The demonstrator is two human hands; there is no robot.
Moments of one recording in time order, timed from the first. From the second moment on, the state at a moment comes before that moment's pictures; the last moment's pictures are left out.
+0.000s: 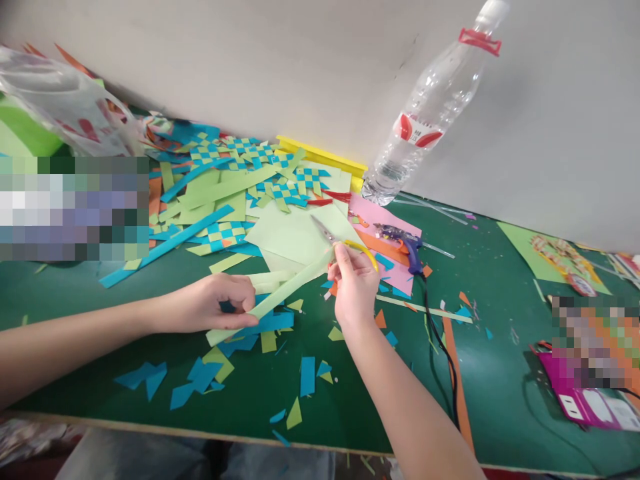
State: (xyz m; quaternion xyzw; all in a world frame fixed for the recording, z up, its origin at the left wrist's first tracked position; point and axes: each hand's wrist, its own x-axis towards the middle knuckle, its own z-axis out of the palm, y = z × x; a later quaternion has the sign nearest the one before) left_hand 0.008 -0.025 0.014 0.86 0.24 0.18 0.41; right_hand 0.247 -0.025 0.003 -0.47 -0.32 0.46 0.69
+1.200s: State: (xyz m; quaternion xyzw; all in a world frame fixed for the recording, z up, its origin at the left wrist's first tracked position) left_hand 0.011 -0.022 0.020 0.83 0.29 0.16 0.45; right_hand 0.230 -0.049 0.010 -0.52 -0.51 0.54 0.43
